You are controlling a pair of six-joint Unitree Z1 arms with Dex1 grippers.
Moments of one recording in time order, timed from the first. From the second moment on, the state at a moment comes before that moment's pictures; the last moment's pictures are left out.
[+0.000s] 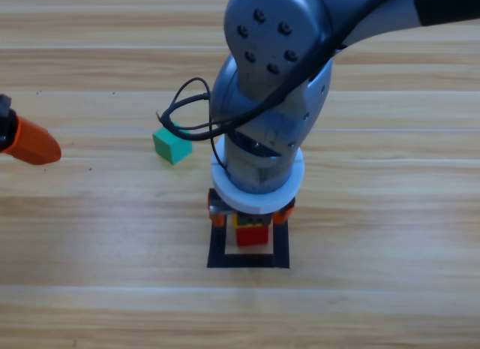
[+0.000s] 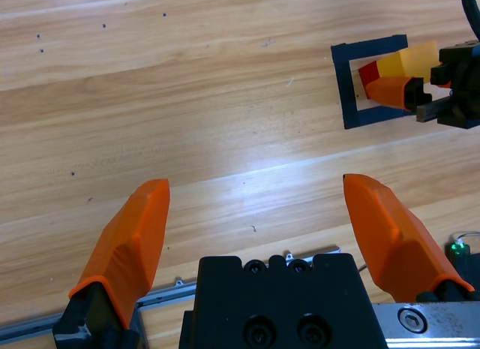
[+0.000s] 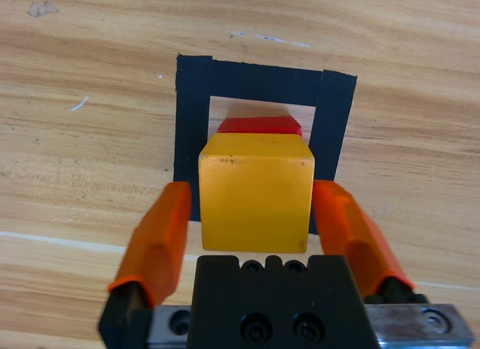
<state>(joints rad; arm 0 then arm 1) -0.78 1.27 -1.10 0.88 0.23 -0.66 1.10 2.34 -1.90 0.94 -0.19 0.97</state>
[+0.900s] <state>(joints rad) -0.72 1.34 -1.45 0.84 0.20 -0.59 1.10 1.71 -1.24 0.42 -0.19 0.73</state>
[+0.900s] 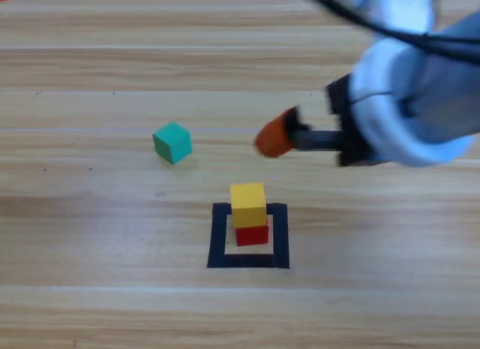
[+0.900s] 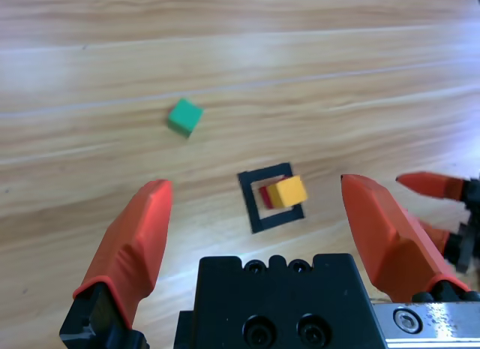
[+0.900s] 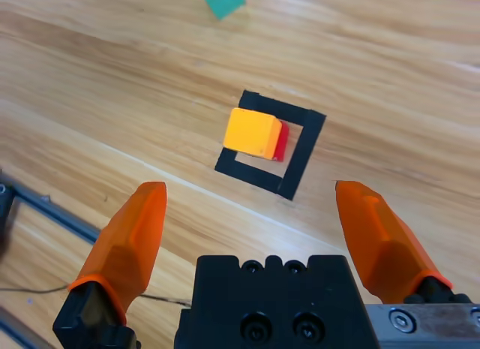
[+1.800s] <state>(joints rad) -0.57 2.32 -2.20 1.25 0.12 -0.95 1.04 1.57 -1.04 0.31 -0.17 0.67</state>
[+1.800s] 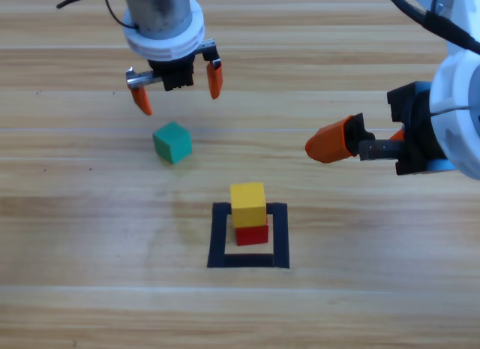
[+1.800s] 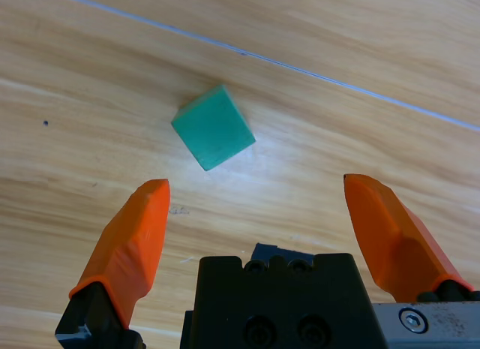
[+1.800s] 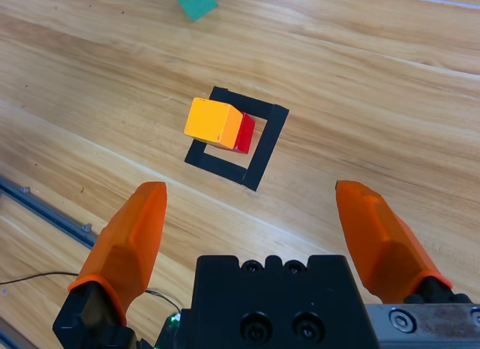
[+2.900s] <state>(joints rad) -0.52 2.44 -2.24 1.33 0.07 -1.30 1.04 1.62 -1.03 0.29 -0.16 0.67</state>
